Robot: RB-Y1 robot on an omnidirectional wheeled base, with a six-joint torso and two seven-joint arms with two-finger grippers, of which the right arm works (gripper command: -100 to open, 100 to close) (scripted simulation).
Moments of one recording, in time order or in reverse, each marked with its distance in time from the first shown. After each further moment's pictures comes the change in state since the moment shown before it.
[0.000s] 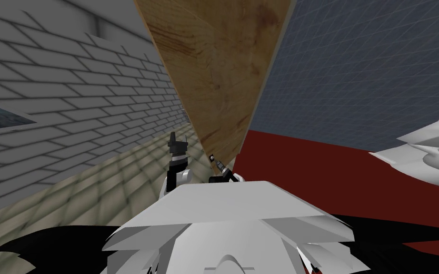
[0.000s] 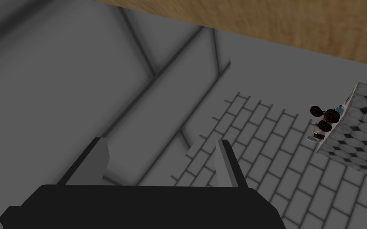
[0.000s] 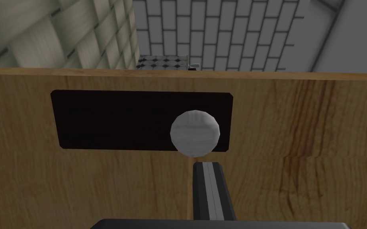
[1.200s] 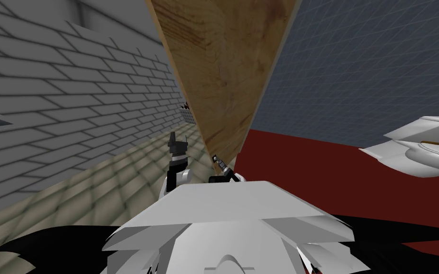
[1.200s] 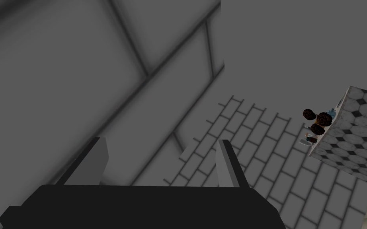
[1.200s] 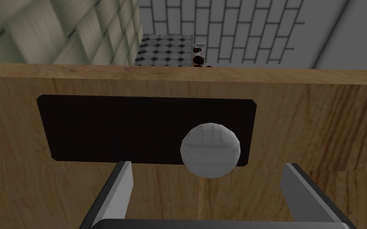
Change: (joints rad) arm 0.005 -0.003 -0.048 0.014 -0.012 -0.014 0.016
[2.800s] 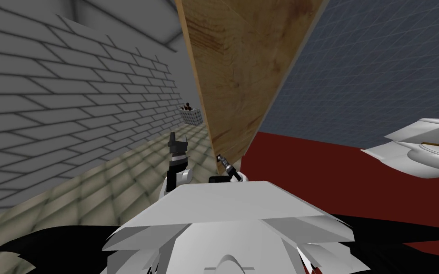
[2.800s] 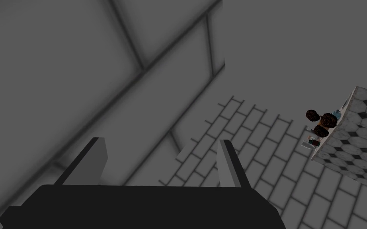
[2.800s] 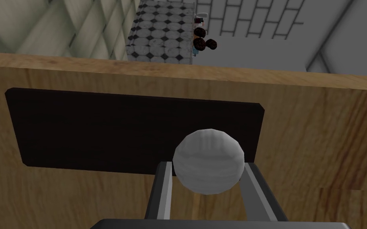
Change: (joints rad) arm -0.007 -0.017 -0.094 0.003 -0.013 0.011 0.019
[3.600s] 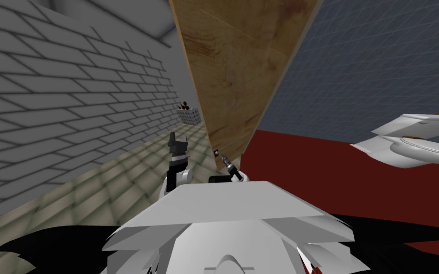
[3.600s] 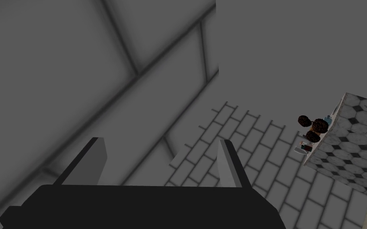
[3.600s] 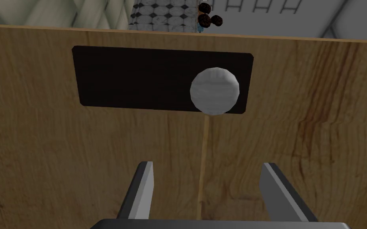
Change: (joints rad) arm -0.005 -0.002 -0.046 0.020 -0.015 -0.015 0.000
